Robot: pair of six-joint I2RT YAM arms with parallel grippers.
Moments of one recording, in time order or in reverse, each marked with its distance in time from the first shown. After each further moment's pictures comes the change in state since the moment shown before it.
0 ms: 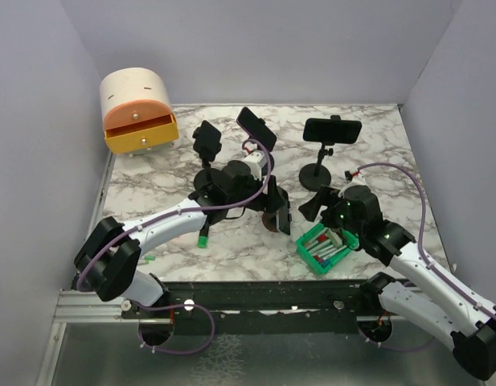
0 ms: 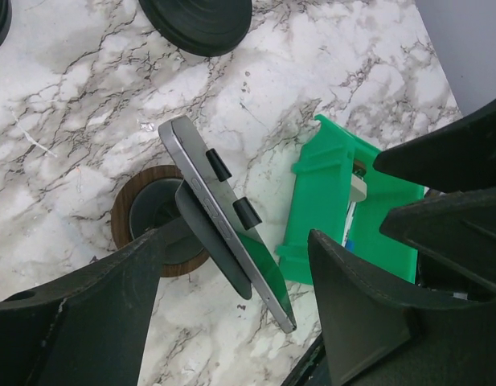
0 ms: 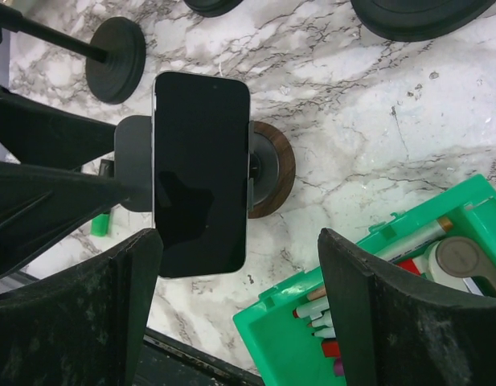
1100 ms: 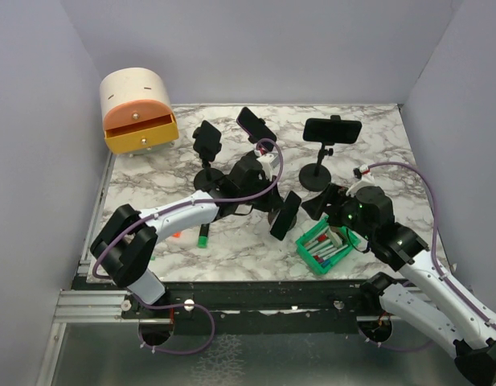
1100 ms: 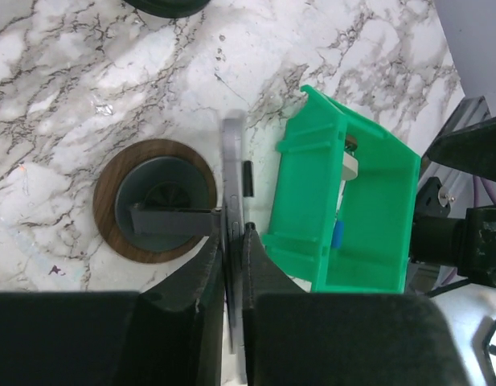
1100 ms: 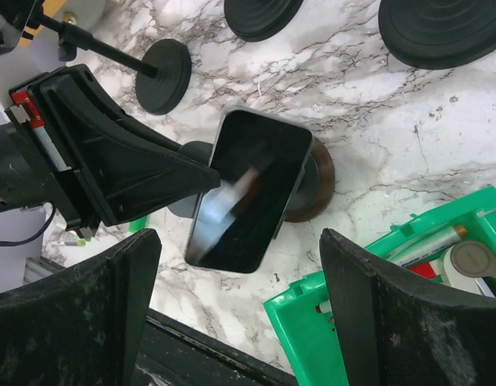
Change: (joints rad) left arm -0.007 0.139 0.110 -0.067 0.077 0.012; right arm 0.000 -0.101 0.055 -0.054 -0.033 0.000
